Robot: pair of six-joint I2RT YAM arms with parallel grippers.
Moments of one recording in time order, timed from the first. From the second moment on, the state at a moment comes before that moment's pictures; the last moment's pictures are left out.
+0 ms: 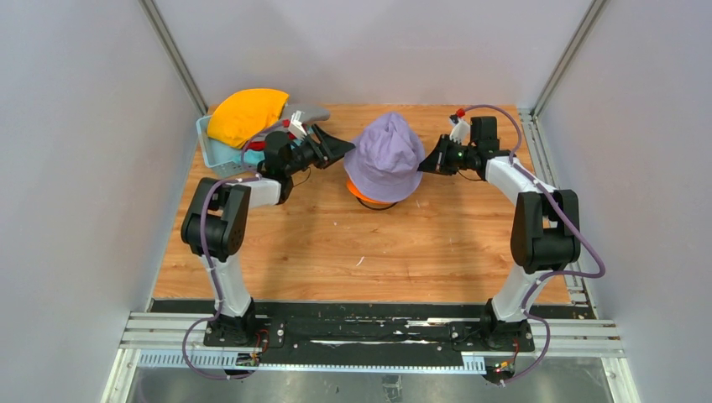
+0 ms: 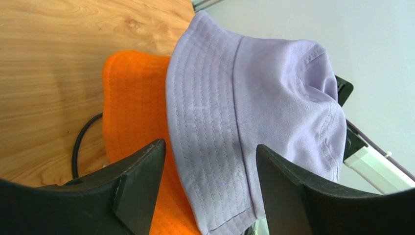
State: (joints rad) left arm -0.24 1.88 1.00 0.84 0.67 -1.06; right arm 0.08 1.78 1.24 -0.19 -0.73 0.35
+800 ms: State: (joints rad) left arm -0.24 1.98 0.99 0.94 0.69 -1.13; right arm 0.08 1.79 1.24 -0.19 -0.73 0.35
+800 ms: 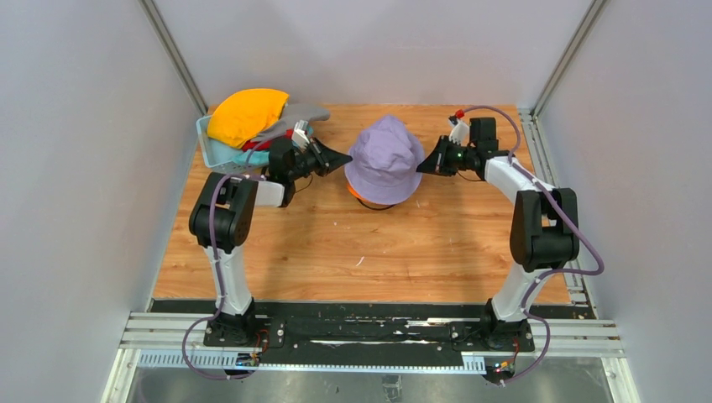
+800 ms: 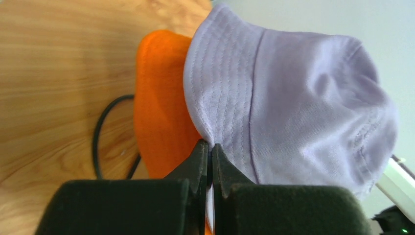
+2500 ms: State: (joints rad) left arm -0.13 1.88 1.65 -0.40 -0.31 -0.32; right arm 0.21 1.56 1.56 -0.30 -0.26 0.14
